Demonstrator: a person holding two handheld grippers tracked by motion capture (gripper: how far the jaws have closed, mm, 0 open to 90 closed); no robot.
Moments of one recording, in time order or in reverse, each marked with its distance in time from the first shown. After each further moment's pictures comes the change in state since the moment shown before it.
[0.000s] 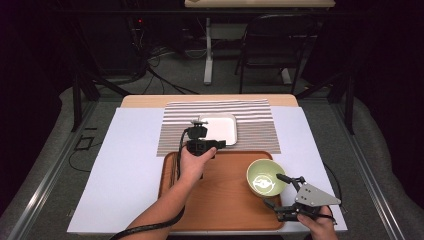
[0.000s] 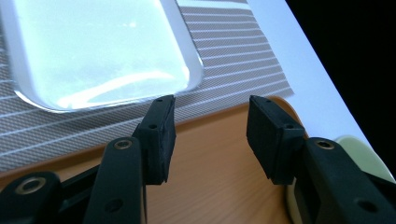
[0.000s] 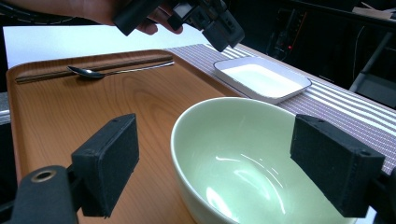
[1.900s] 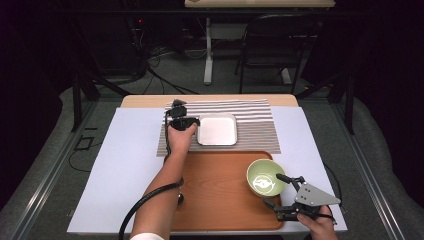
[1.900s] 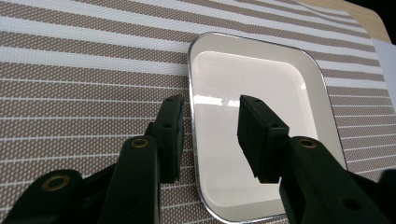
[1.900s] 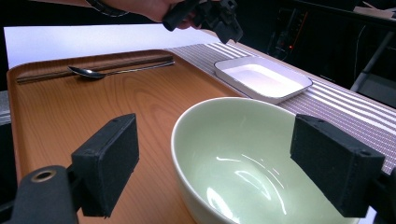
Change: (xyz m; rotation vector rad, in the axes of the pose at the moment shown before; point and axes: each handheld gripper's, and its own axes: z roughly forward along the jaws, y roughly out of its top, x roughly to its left) left arm 0.078 0.065 0.023 -0.018 0.271 -0.160; right arm 0.000 0.000 0.001 0.000 0.005 0.009
